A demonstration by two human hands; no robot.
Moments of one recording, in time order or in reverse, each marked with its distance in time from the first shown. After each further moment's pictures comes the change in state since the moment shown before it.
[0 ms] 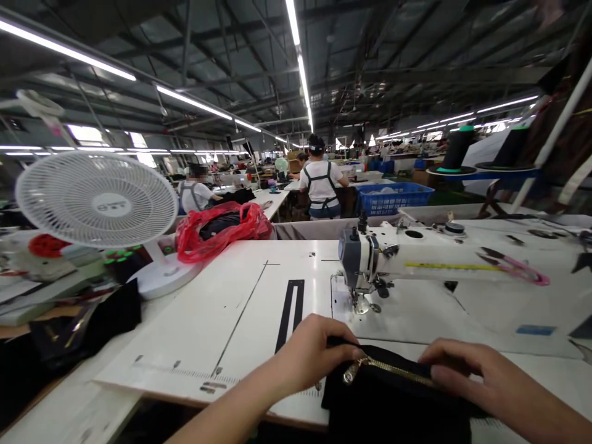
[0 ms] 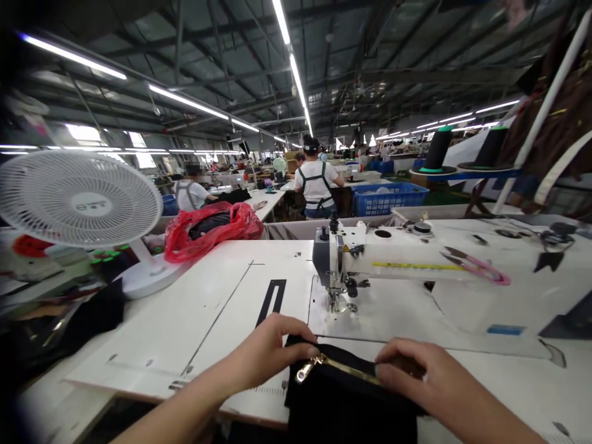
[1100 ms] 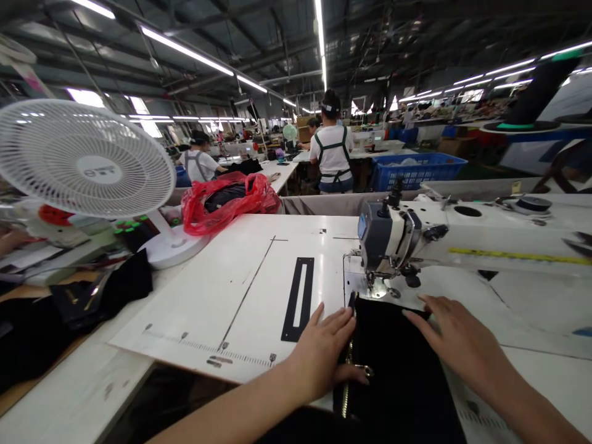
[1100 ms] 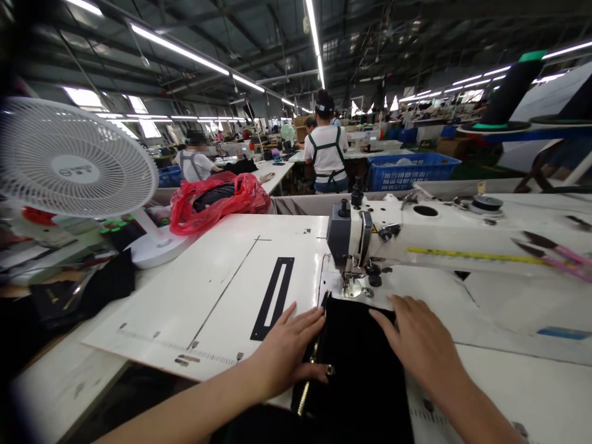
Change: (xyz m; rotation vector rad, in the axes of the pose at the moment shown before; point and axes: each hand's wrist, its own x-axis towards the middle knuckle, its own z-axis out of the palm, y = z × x) left_hand 0.001 -0.095 0.035 0.600 0.014 0.218; right_hand 0.082 0.051 0.048 -0.588 0.500 -0.195
